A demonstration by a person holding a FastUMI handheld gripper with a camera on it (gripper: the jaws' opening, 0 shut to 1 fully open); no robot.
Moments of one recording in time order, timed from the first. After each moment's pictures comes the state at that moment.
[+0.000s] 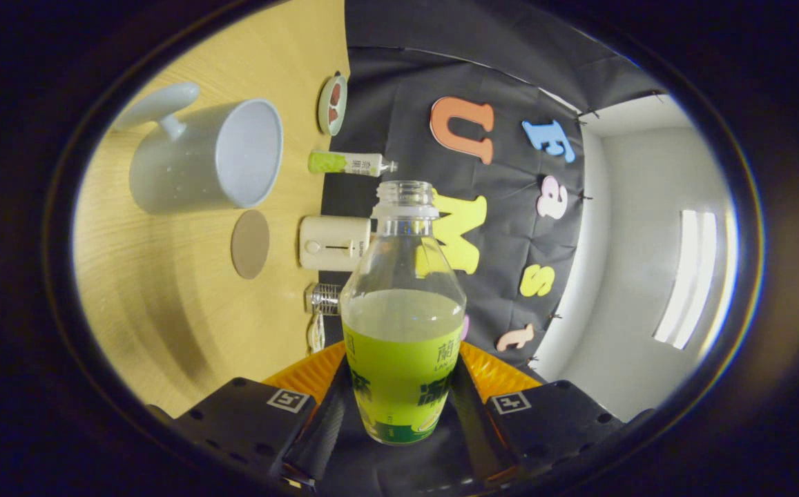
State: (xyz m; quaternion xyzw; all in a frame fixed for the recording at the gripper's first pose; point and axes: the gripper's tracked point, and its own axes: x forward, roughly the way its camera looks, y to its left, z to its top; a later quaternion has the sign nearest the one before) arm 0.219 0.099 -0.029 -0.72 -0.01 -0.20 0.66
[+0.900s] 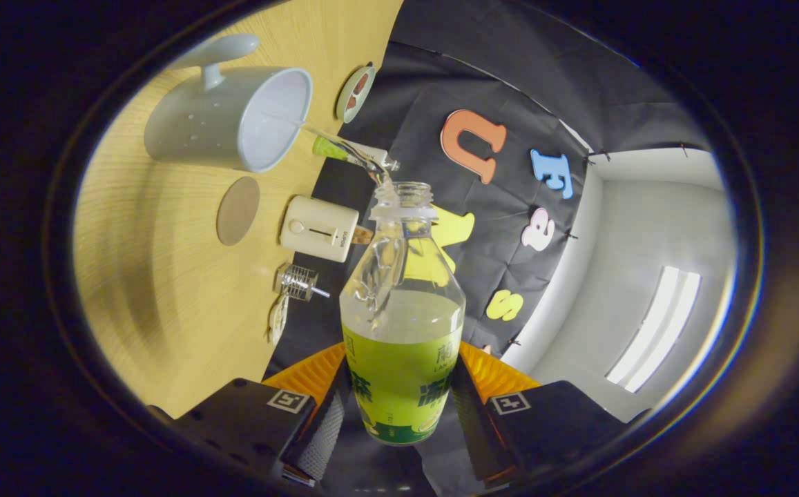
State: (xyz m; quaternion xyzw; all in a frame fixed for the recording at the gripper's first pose) arm 0.205 0.104 -0.008 -0.78 -0.03 -0.23 0.58
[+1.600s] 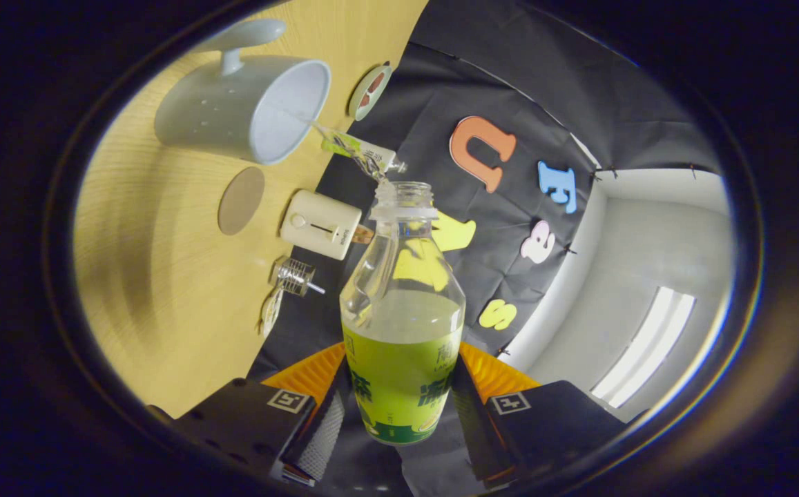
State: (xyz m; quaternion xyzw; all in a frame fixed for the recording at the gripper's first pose) arm 0.204 0.113 -0.002 -0.80 -0.04 -0.24 0.54
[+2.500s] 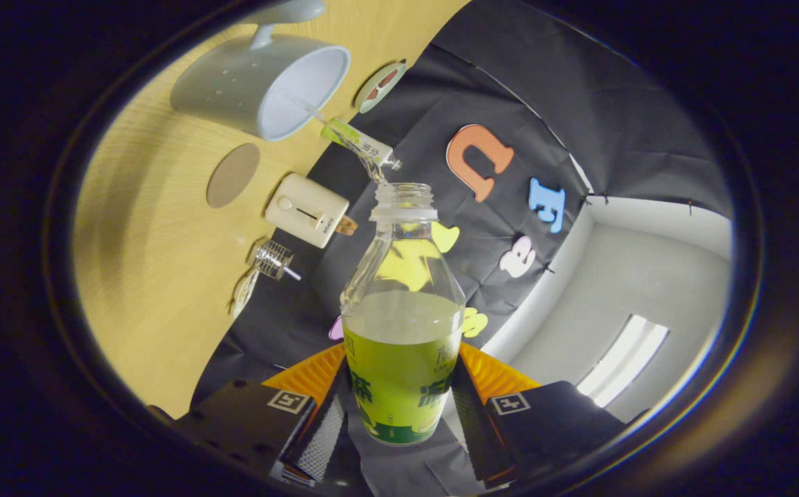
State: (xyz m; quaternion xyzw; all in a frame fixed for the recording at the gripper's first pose) arm 0.196 0.124 0.024 -0.83 -0.07 -0.27 0.48
